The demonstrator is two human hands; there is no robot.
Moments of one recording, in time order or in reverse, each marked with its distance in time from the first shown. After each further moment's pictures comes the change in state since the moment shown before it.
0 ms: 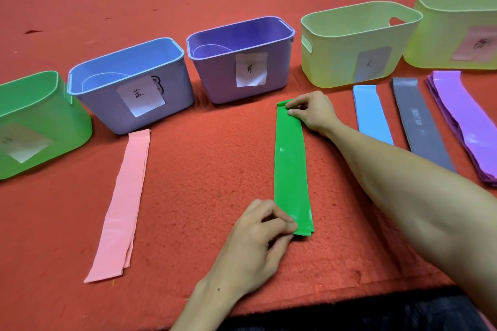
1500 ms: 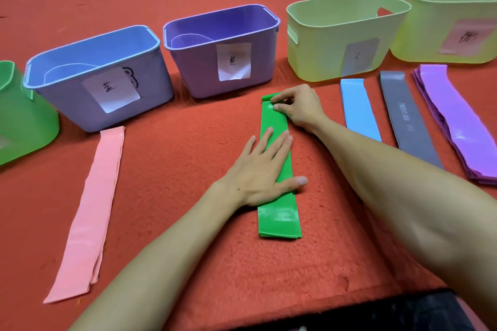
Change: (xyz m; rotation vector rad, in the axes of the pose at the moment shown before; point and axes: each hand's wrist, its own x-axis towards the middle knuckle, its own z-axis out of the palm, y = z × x) left_hand 0.114 -0.054 0.027 0.544 -0.597 -0.055; right_hand 0.001 0.002 0.003 -0.006 0.028 -0.021
